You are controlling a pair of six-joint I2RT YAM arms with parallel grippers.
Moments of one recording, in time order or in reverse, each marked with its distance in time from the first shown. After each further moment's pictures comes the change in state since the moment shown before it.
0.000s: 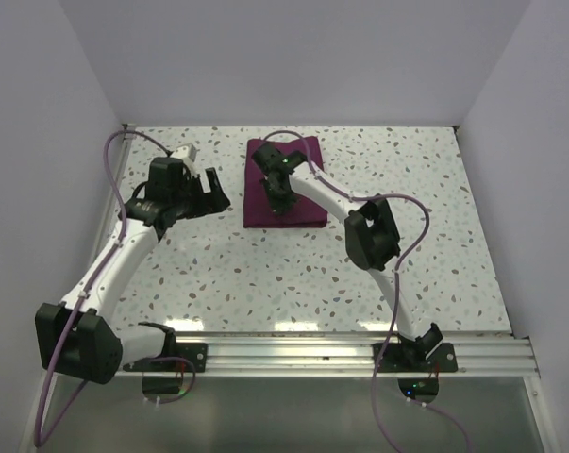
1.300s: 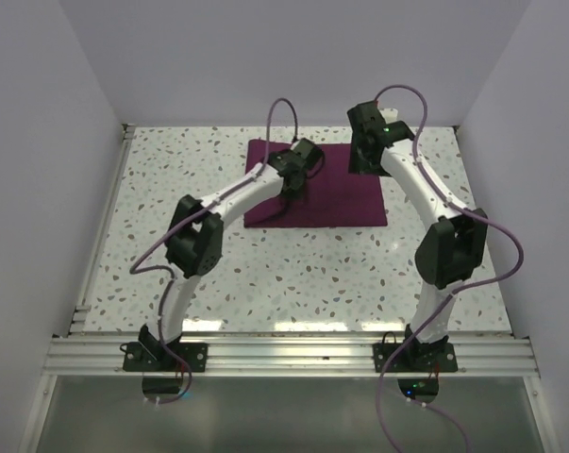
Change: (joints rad) left arm -0.519 1.057 0.972 -0.301 -0.568 0.103; right arm -0.366 -0.534 -0.366 -0.046 0.410 0.091
